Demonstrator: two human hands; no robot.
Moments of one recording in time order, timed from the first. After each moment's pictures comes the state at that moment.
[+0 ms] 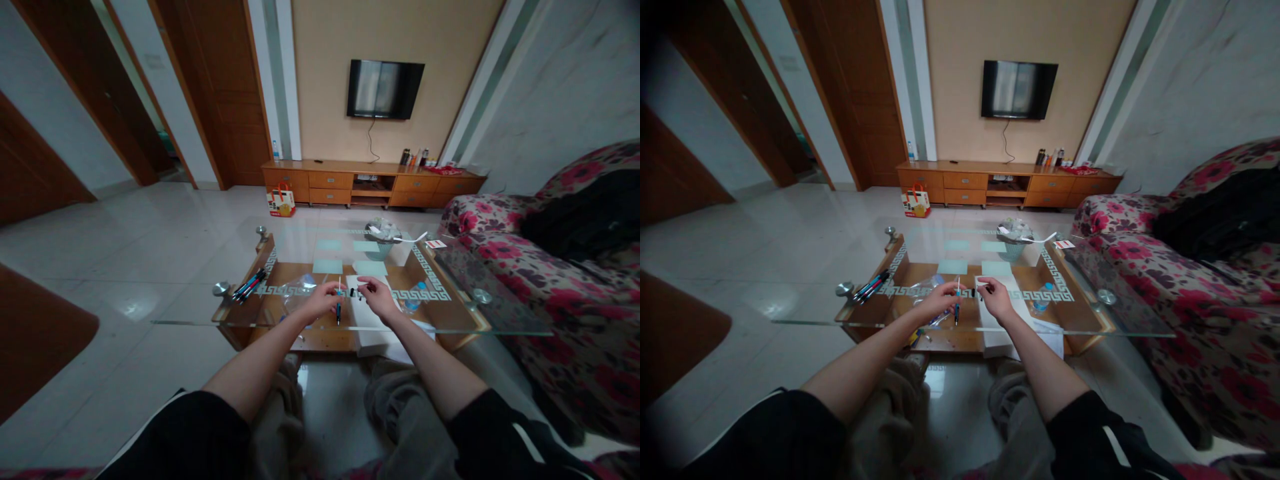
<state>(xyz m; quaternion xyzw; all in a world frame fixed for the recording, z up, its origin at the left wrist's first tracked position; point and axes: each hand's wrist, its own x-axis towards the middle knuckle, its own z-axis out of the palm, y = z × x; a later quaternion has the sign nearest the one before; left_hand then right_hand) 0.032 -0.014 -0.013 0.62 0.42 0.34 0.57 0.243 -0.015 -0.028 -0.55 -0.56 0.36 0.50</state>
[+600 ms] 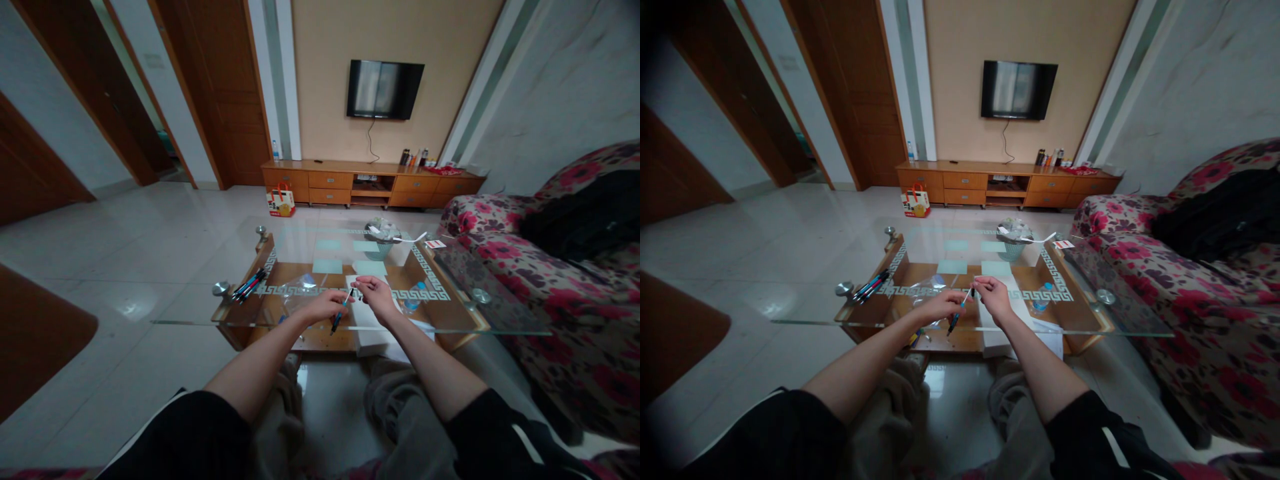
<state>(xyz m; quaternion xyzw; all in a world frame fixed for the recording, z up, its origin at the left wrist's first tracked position) 0.033 -0.021 0.001 0.68 0.38 0.22 0.58 0.225 -0.030 -0.001 -0.51 -0.45 0.48 0.55</state>
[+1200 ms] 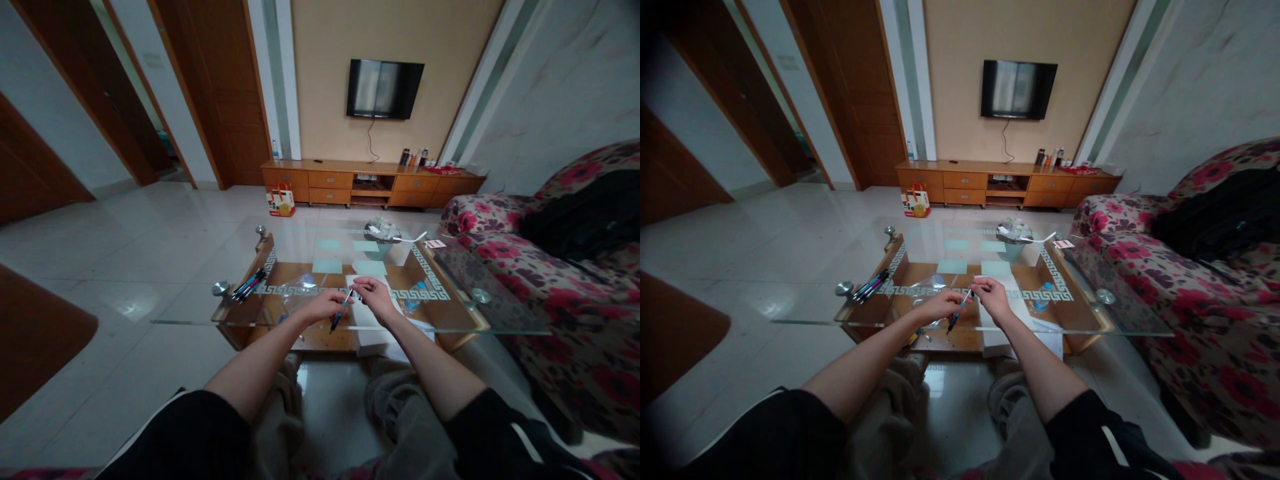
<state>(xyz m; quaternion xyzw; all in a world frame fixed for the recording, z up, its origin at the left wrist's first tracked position) 0.034 -0.019 -0.001 0.69 0.38 0.22 0.57 0.225 -0.029 -0.005 -0.51 -0.48 0.47 0.53</state>
